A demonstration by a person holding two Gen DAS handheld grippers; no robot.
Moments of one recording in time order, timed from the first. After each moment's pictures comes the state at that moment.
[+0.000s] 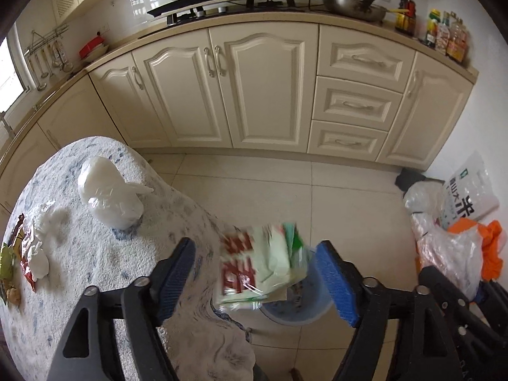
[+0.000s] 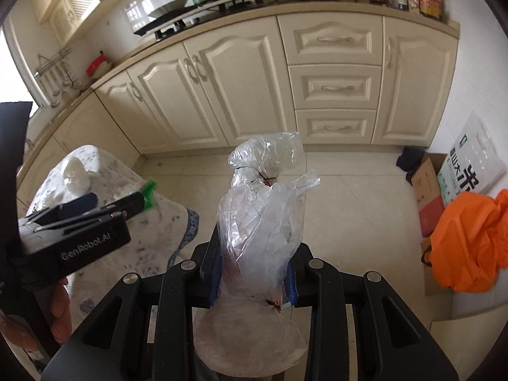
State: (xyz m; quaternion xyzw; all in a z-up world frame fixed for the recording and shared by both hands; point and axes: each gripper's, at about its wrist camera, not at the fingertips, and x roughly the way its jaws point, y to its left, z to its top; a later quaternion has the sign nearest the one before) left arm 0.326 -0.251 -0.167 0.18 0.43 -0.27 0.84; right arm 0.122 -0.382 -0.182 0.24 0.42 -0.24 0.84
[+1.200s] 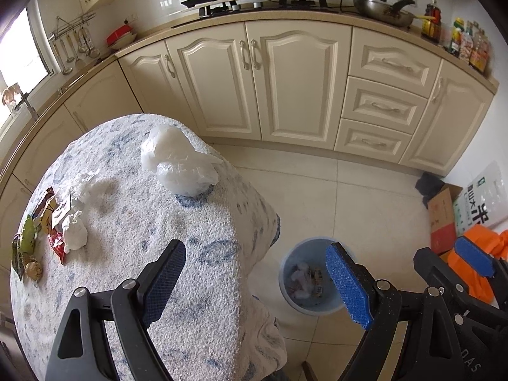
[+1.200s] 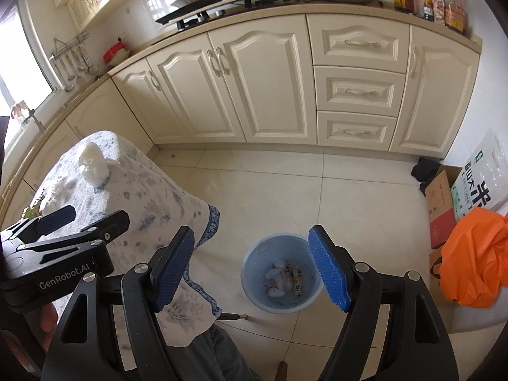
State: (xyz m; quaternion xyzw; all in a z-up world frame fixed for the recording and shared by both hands) left arm 0.304 -0.211 -0.151 0.18 0.44 -0.22 0.85; right arm 0.149 -0.355 -0.178 0.22 0.42 -0.20 0.86
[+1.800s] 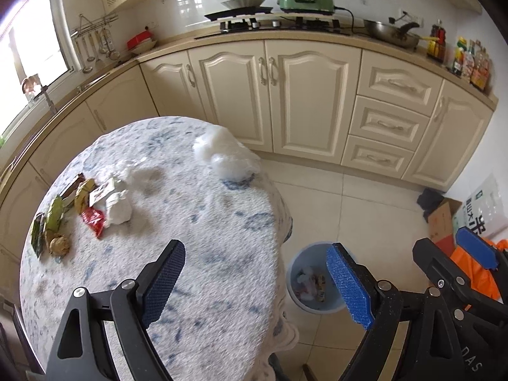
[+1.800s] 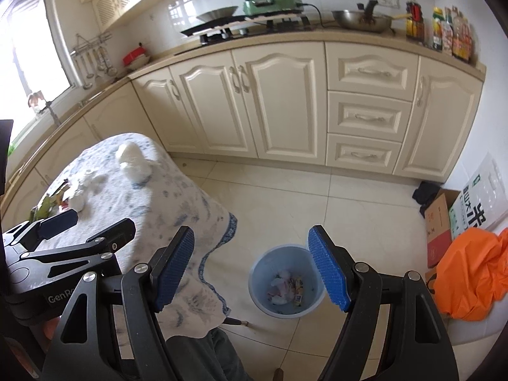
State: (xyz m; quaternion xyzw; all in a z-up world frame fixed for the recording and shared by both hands) left arm 0.256 -0.145 -0.109 0.15 0.41 -0.20 0.88; right arm 0.135 -0.303 -0.137 0.17 0.39 -0.18 0.89
